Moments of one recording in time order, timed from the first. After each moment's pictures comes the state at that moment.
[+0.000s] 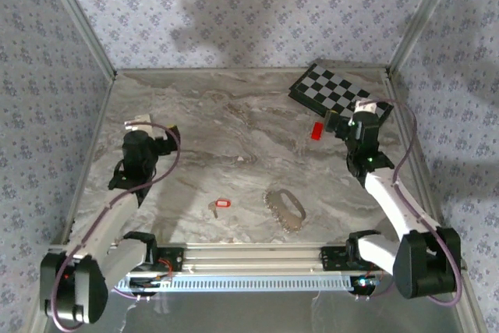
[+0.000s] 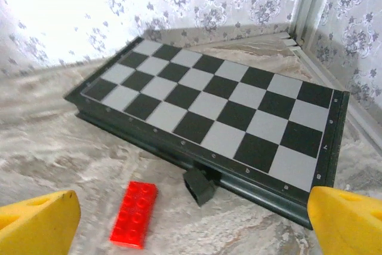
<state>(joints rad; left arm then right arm) -0.20 0.92 0.53 0.00 -0.18 -0.28 0.14 1.09 0.71 -0.03 0.20 0.25</state>
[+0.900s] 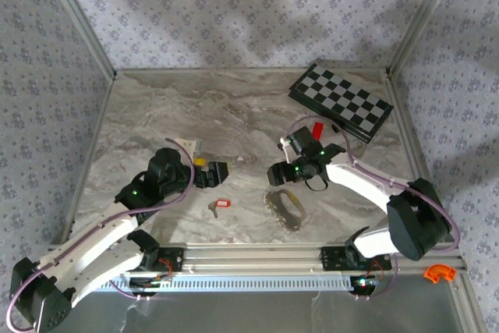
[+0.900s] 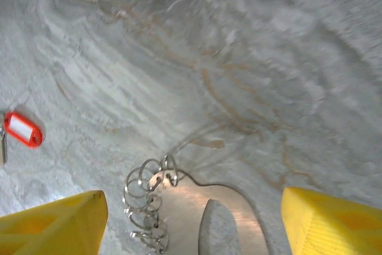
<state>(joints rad) -0.70 0.79 0.55 -0.22 0.14 -0.57 0.63 1.41 0.85 -0.56 -0.27 0.30</state>
